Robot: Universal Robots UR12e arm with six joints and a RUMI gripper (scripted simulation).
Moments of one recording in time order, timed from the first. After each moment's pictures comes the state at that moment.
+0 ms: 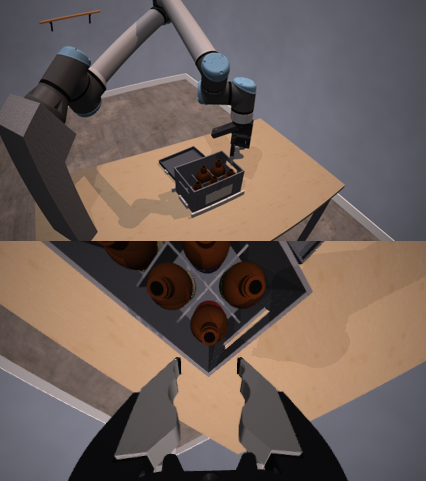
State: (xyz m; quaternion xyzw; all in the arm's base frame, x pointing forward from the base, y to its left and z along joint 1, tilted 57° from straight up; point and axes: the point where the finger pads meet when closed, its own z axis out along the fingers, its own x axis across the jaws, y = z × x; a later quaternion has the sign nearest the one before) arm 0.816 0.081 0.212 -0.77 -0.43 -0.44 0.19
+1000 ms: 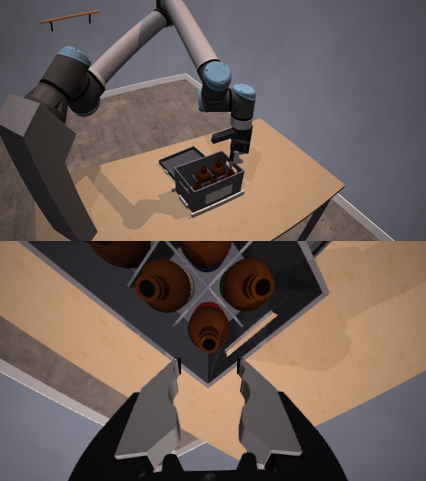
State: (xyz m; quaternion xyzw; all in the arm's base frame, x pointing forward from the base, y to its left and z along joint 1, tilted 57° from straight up) arm 0.831 0.100 0.197 -0.77 -0.43 -0.44 0.19
